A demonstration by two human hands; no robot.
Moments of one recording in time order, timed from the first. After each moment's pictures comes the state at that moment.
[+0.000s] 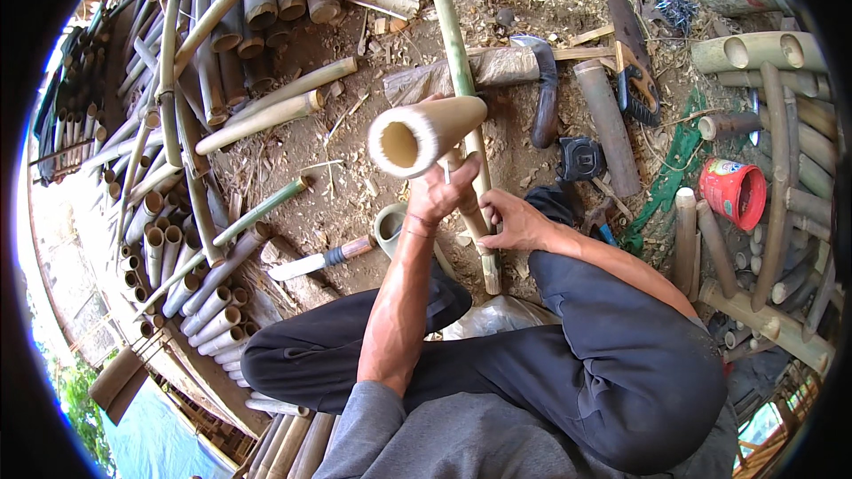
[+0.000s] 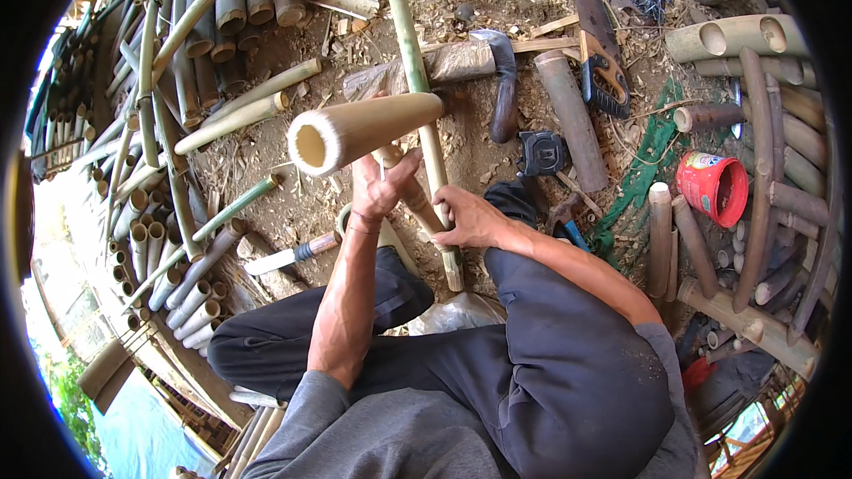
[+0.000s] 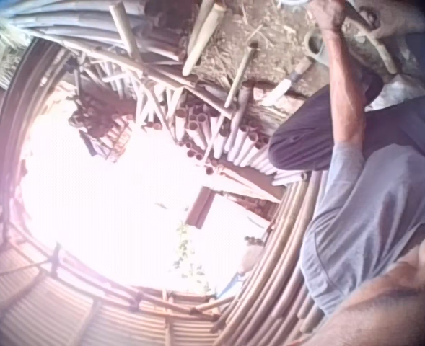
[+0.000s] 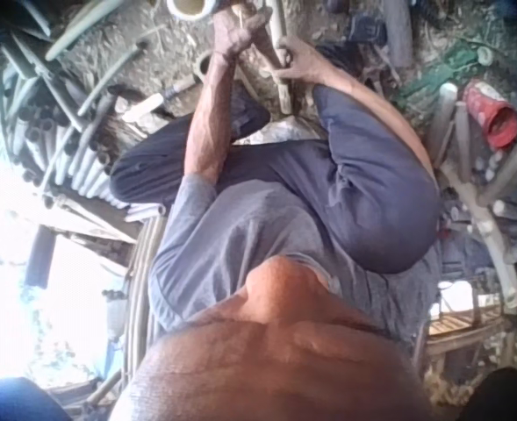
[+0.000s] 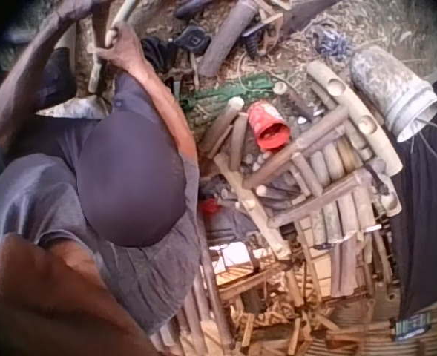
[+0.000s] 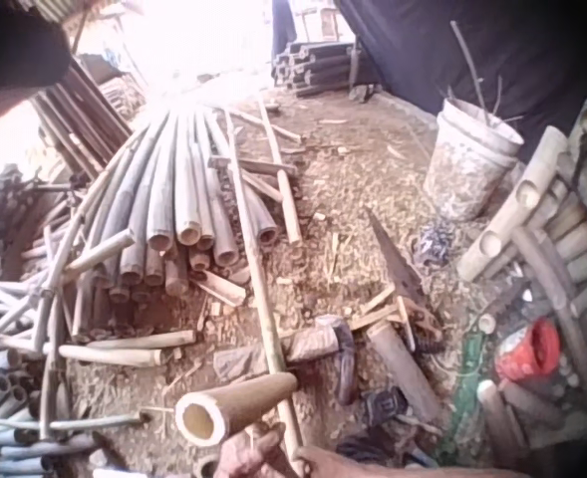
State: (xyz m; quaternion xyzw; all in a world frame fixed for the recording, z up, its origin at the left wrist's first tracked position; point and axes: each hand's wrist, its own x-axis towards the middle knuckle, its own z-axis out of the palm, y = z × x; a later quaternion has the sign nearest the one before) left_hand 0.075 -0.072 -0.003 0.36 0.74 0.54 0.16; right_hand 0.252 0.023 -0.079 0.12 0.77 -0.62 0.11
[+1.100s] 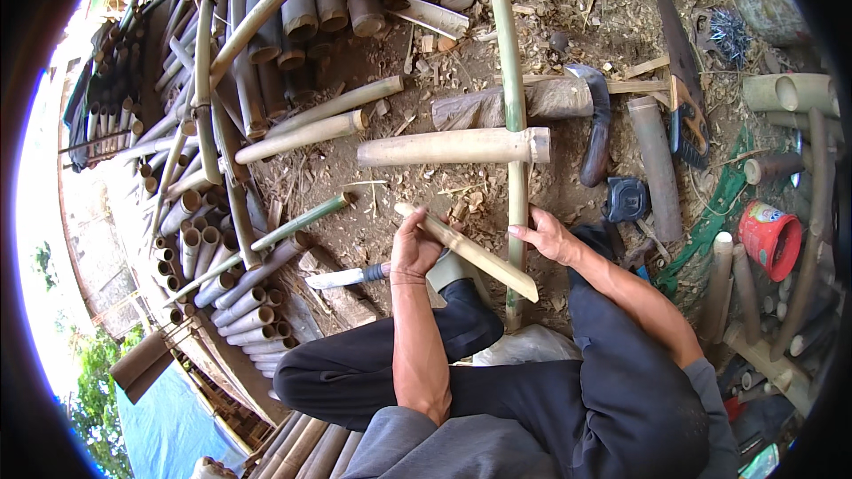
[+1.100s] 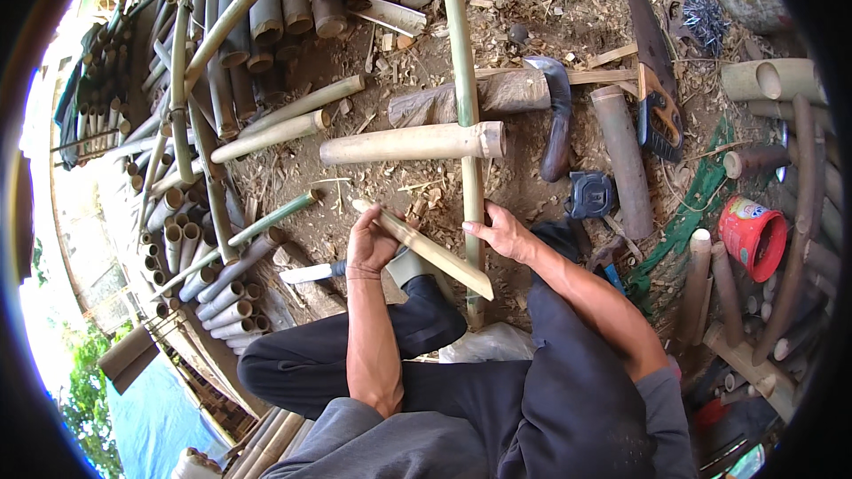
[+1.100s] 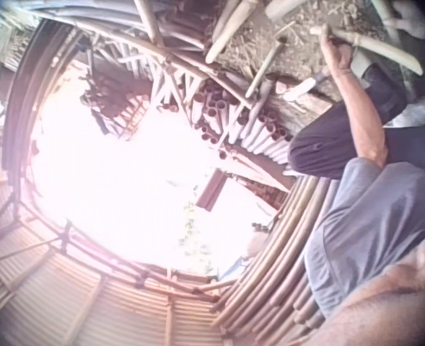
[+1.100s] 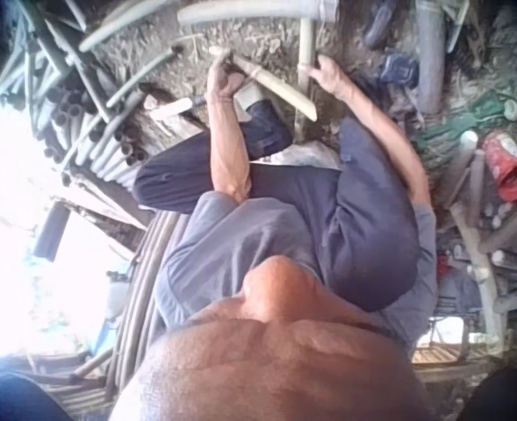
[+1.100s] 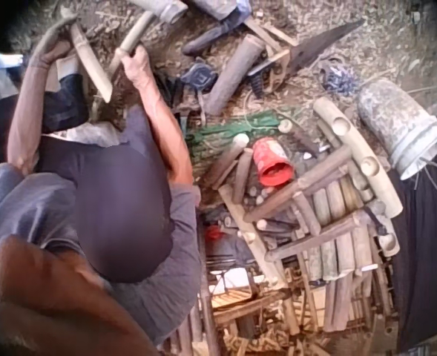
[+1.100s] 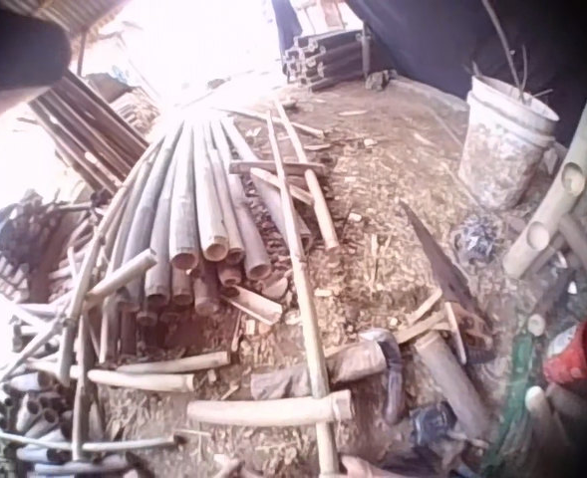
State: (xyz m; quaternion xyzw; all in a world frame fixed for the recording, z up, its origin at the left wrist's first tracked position) left_hand 0.038 -0.193 -0.074 -0.31 0.41 0.74 0.43; right_hand 0.215 0.019 -0.125 0.24 0.56 -0.79 0.13
